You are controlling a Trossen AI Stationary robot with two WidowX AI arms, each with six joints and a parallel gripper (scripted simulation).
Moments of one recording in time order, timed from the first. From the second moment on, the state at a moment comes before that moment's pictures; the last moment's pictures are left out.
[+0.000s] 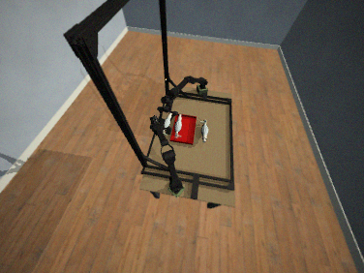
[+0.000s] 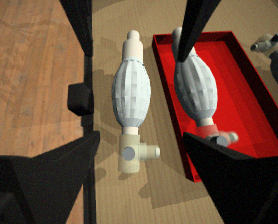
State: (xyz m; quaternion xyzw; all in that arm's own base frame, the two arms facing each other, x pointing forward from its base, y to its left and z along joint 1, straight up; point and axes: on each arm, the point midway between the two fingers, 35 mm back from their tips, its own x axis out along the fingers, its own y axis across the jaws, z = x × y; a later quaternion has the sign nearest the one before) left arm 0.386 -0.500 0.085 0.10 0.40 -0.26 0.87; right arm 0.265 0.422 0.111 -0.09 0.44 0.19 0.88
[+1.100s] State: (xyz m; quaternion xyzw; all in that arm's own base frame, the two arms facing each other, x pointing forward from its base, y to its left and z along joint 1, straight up) left arm 0.387 -0.503 0.085 0.10 0.39 -0.27 0.88; right arm 0.267 0.426 0.108 -0.08 0.43 0.19 0.88
